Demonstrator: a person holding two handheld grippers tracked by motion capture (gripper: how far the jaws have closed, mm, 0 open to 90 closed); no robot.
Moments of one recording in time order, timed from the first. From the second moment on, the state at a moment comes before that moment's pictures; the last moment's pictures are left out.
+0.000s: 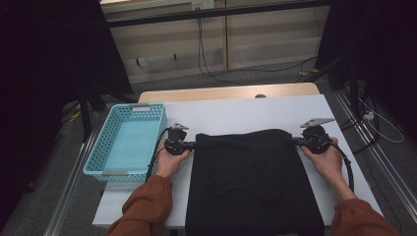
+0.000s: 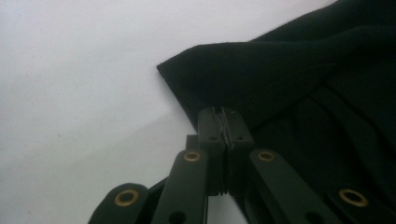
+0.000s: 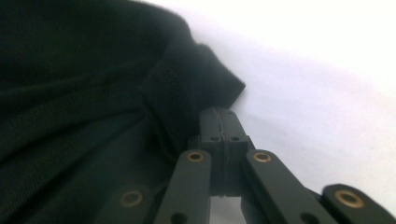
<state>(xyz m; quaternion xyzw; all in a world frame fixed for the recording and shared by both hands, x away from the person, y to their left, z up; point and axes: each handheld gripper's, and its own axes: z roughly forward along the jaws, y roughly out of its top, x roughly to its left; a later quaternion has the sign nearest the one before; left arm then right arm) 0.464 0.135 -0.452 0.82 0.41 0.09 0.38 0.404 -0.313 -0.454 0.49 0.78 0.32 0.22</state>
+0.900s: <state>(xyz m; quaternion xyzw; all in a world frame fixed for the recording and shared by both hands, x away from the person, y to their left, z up) 0.506 0.117 -0.458 0.81 0.42 0.05 0.40 0.446 -0.312 -0.460 0.52 0.76 0.36 0.16</state>
